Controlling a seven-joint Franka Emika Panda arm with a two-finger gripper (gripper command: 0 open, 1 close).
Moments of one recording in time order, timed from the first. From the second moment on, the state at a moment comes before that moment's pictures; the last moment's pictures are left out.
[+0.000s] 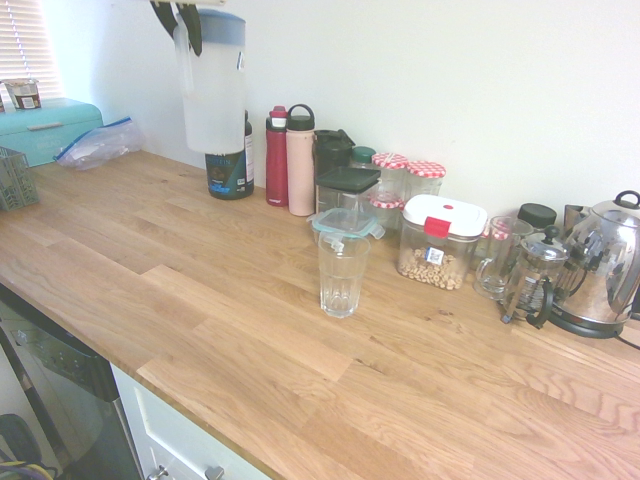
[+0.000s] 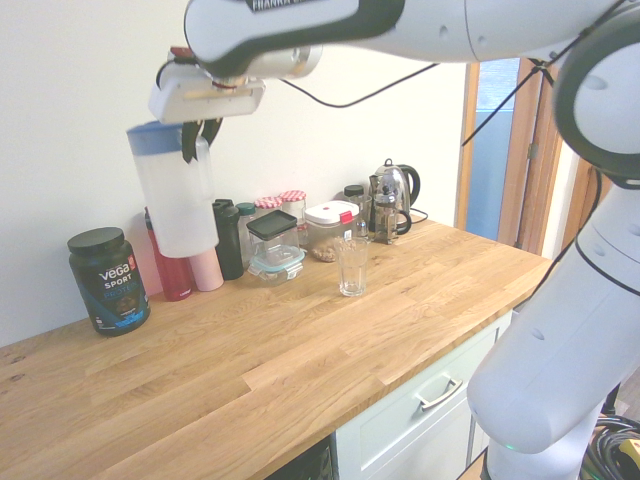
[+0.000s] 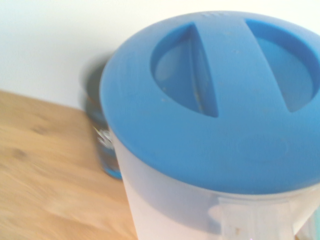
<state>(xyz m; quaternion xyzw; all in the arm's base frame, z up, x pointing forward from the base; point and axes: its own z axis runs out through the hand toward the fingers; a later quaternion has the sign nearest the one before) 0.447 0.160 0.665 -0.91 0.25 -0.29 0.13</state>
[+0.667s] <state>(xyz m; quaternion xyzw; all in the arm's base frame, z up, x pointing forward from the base) 0.378 0.131 0.519 -0.86 0.34 -0.35 0.15</state>
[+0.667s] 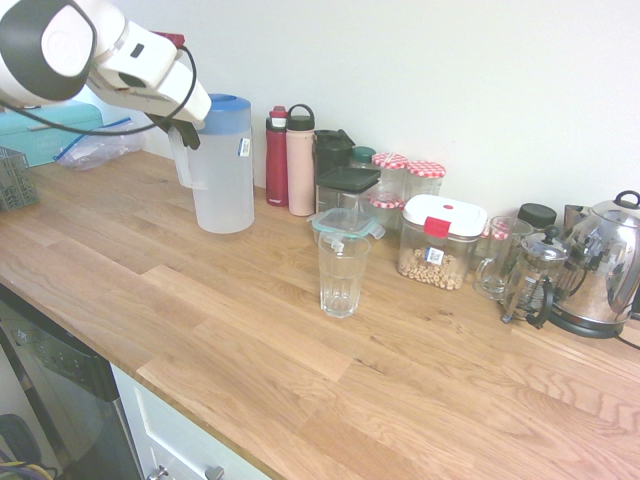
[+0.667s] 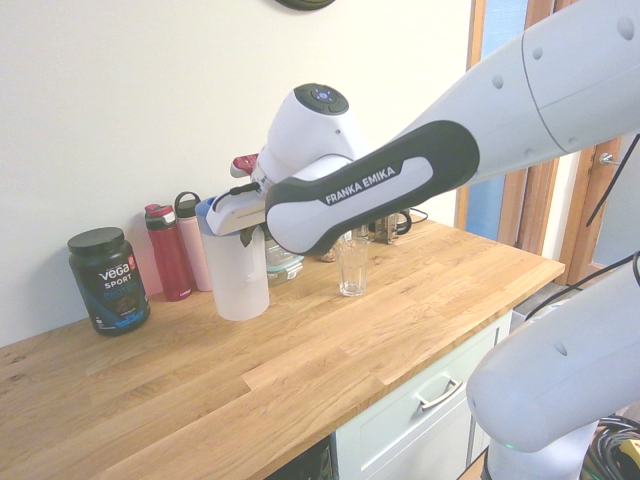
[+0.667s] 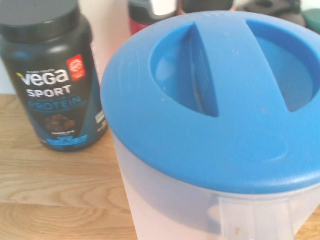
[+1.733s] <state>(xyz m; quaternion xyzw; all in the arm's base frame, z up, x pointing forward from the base) 0.372 0.164 0.452 -0.84 0.37 -0.36 0.15</state>
